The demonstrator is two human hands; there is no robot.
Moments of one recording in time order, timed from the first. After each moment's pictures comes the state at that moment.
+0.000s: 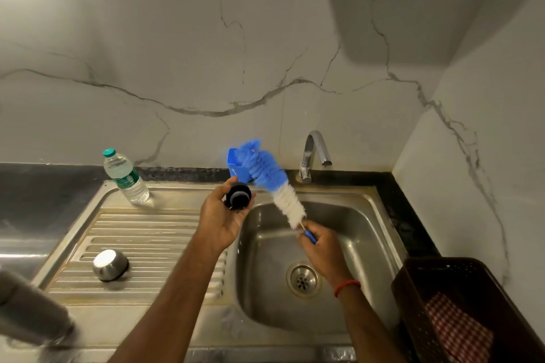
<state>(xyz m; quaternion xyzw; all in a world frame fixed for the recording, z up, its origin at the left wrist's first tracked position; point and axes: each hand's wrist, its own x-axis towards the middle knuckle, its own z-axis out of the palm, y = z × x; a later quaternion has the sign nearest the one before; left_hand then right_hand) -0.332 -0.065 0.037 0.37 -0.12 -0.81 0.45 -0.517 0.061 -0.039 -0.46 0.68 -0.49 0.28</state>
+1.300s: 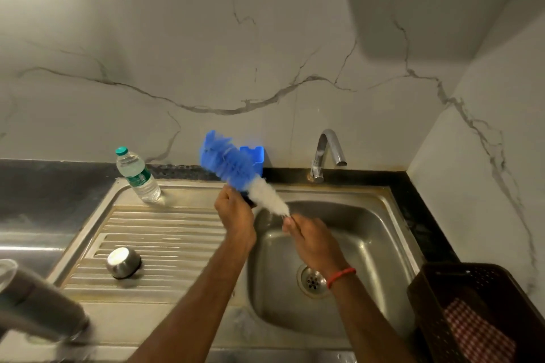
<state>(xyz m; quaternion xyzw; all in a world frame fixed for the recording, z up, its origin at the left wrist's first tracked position) -0.358 -0.063 0.021 0.47 -0.28 -0.58 0.60 -0.489 0.031 -0.017 -0.60 0.71 -0.33 0.17</state>
